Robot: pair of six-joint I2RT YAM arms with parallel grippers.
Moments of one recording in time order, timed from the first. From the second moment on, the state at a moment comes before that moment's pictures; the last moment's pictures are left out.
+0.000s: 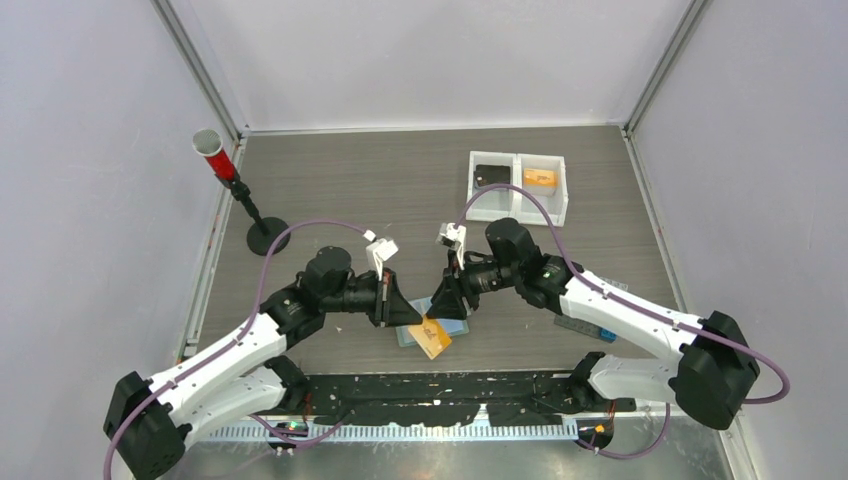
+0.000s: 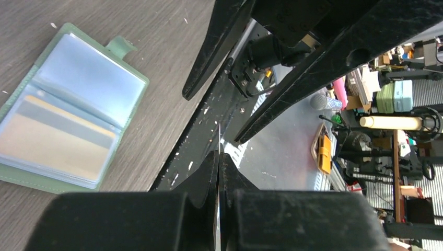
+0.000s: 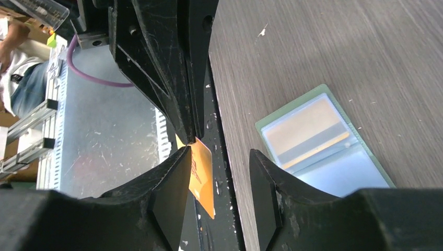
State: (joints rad) left arm -0.73 0.86 0.54 -0.11 0.62 -0.62; right arm 0.79 1.17 0.77 -0.10 -0.73 0.18
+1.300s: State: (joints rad) left arm -0.73 0.75 0.63 -0.36 0.45 -0.55; right arm 0.61 1.09 0.67 0.12 -0.62 0.46
